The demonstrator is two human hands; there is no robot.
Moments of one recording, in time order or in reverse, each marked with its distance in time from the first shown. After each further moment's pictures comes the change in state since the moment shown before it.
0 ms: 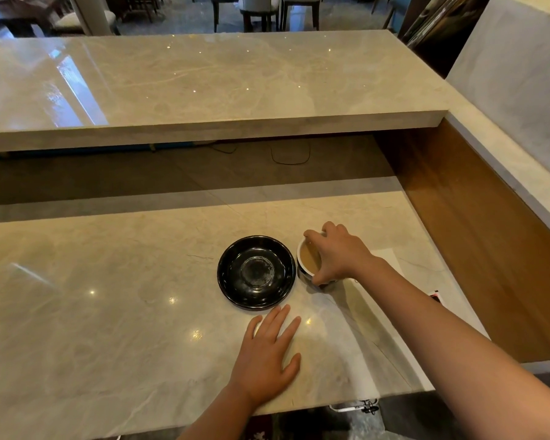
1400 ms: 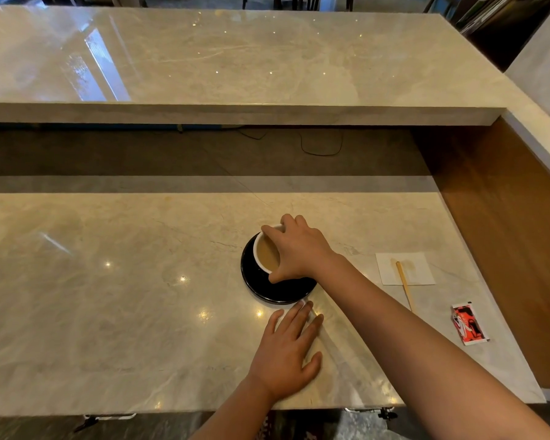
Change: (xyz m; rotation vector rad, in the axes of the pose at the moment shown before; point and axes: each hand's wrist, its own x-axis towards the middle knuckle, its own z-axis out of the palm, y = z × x) left_hand -0.001 -0.003 0.002 0.014 0.077 0.037; right_hand 0.028 -0.111 -0.012 -0.005 0.023 -0.218
